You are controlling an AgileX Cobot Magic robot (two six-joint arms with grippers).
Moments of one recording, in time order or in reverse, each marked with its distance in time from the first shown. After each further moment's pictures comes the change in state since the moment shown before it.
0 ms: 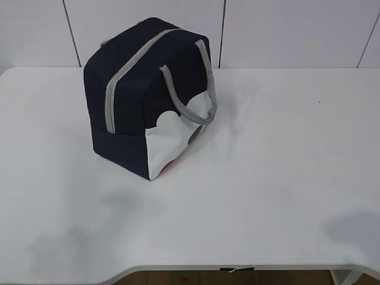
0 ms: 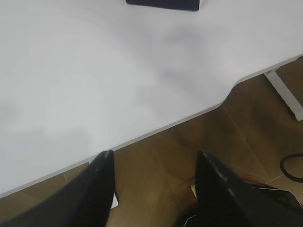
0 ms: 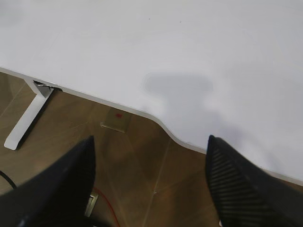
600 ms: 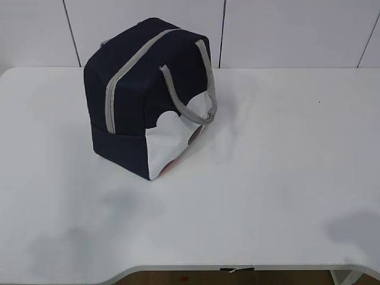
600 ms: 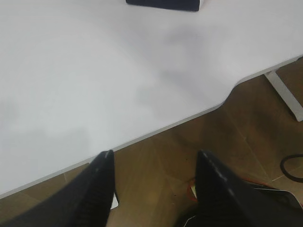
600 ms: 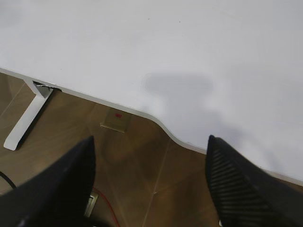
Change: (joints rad) left arm 0.000 -0.002 0.000 0.000 -0.001 0.000; right arm 0.000 0.000 0.000 -0.002 0.000 0.004
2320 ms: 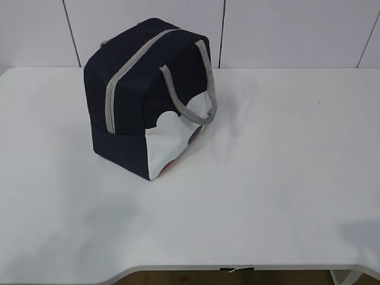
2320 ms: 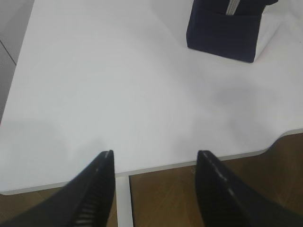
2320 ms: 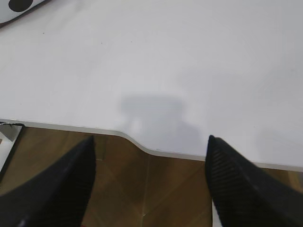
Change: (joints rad) left arm 0.256 -0.205 0.004 0.001 0.002 -0.001; right arm -0.214 -0.100 0.000 -0.002 -0.001 0.000
